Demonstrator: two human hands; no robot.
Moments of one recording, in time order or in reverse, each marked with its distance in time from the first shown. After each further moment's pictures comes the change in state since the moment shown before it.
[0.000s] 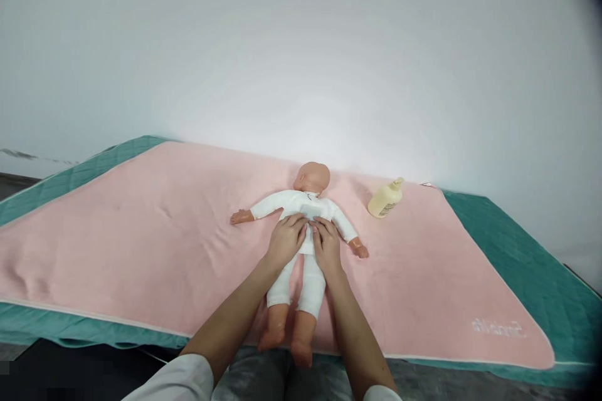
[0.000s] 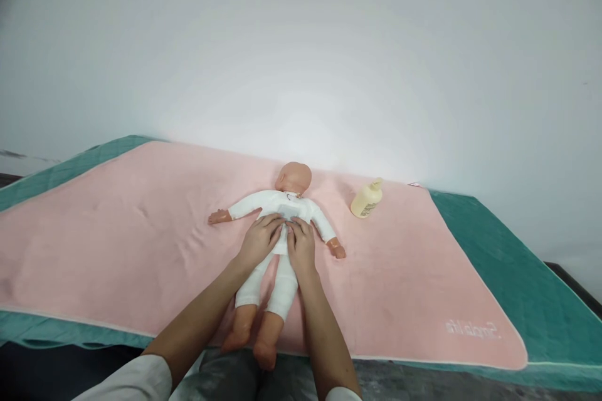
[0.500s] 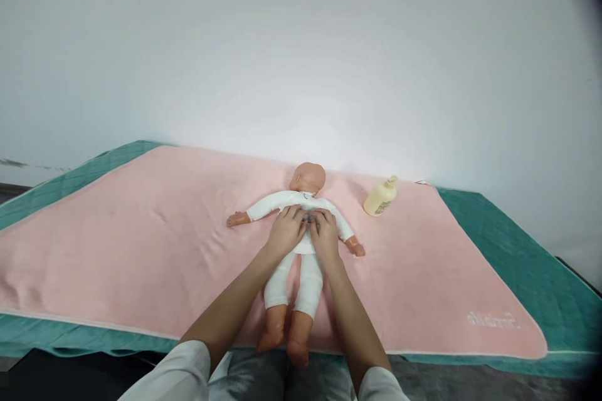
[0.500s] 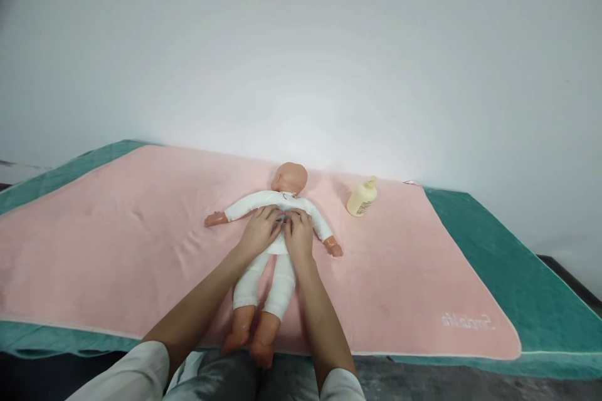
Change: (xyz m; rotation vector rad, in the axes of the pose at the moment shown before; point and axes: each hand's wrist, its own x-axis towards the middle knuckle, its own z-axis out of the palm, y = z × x) left_hand 0.025 0.004 -0.009 0.095 -0.050 0.066; right_hand 0.027 -0.006 -0.004 -0.084 0.037 0.031
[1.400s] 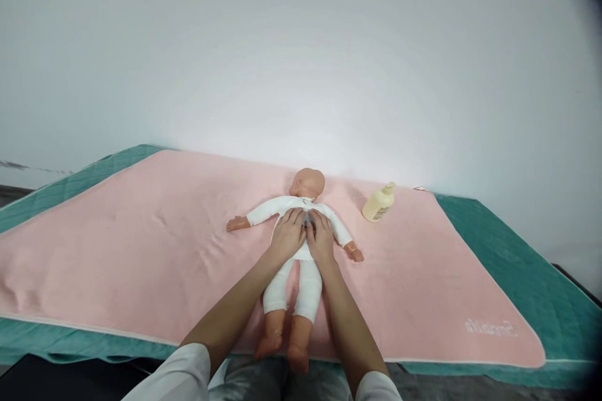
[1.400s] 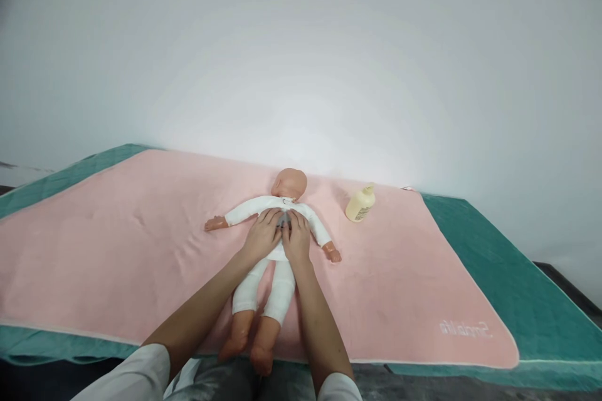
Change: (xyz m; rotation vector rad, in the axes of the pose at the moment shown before) left_hand 0.001 -0.002 0.015 0.006 0.020 -0.046; right_hand 0.000 0.014 0.018 0.007 0.055 -0.084
